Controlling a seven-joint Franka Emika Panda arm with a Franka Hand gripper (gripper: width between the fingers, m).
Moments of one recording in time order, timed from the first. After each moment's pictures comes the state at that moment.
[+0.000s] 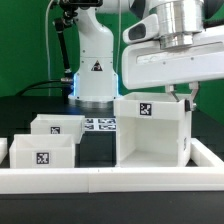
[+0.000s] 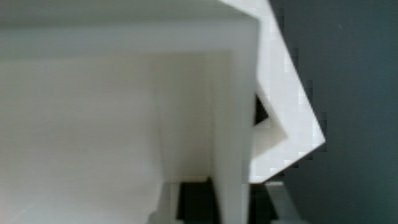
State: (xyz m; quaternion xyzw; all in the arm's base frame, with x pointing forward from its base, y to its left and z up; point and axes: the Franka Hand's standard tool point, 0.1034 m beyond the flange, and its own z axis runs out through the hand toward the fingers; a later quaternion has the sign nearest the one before) arm 0.595 0.107 0.105 -0.95 0.30 -0.09 0.08
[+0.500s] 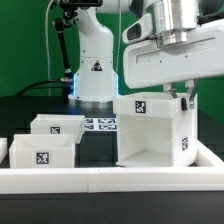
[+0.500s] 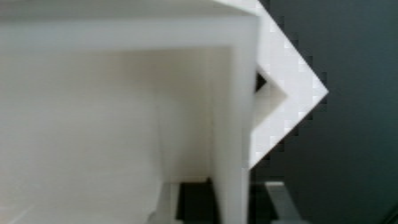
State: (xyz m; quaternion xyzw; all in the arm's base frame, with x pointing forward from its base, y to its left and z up) arm 0.602 0.098 0.108 -0.90 0.41 -0.09 0.10
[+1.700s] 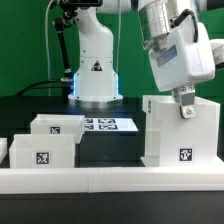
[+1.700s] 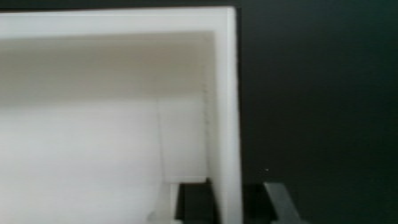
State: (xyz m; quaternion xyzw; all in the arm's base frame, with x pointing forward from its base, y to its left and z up) arm 0.642 0.091 0.105 -0.69 0.71 -0.02 0.15
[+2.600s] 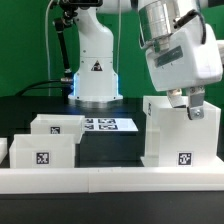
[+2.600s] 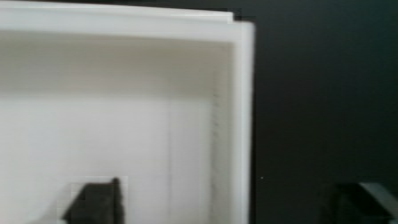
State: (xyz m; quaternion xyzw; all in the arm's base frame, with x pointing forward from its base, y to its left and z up) arm 0.640 0.094 0.108 -0.73 0.67 -0.01 0.15
